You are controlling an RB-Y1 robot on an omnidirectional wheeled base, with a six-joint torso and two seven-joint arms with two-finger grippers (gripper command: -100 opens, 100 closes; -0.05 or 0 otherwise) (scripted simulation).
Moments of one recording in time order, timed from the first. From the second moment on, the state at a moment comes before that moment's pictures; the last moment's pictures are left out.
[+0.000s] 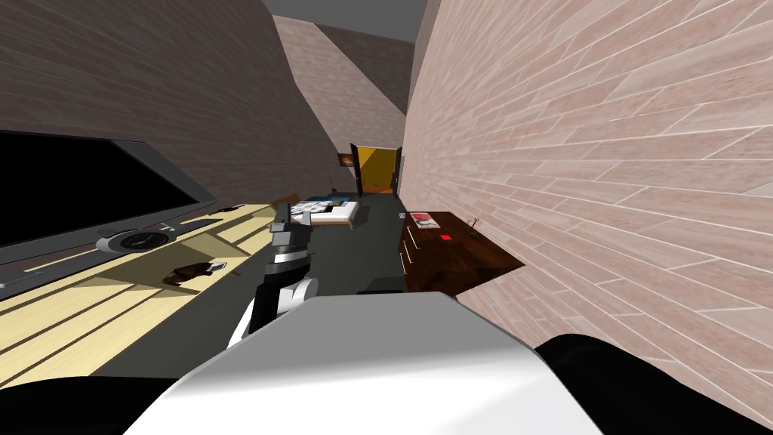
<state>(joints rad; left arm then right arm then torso) 0.51 0.05 0.07 -2.39 0.05 -0.40 -0.06 0.94 -0.96 0.05 -1.15 0.49 -0.43 0.49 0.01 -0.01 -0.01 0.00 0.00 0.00</state>
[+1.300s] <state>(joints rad) 0.51 0.05 0.07 -2.39 0.05 -0.40 -0.06 0.88 -1.23 0.03 -0.81 0.61 -0.39 0.62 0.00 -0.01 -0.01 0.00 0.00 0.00</state>
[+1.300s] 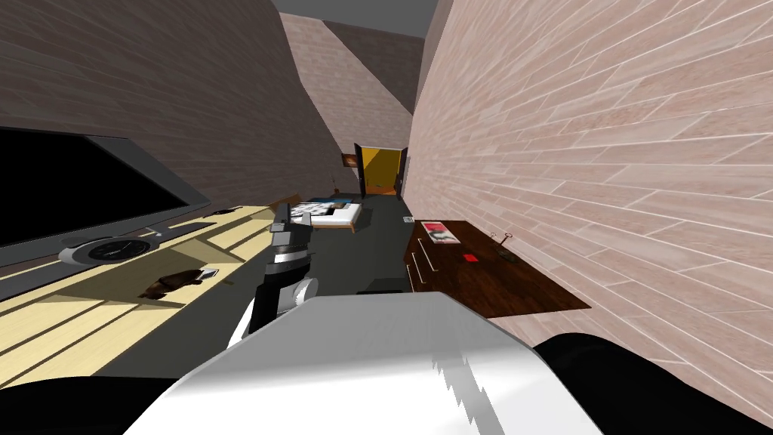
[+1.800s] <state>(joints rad) 0.51 0.05 0.07 -2.39 0.05 -0.40 -0.06 0.83 -1.32 0.05 -0.75 0.65 -0.35 0.64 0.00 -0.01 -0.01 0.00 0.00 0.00</state>
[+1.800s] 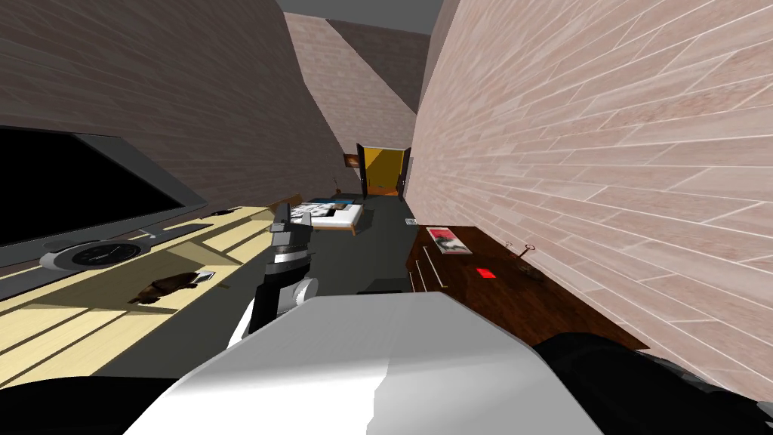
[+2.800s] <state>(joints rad) 0.51 0.05 0.07 -2.39 0.05 -0.40 -0.06 0.76 -1.36 0.10 -0.72 0.69 -0.32 0.68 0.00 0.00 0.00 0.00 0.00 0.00</state>
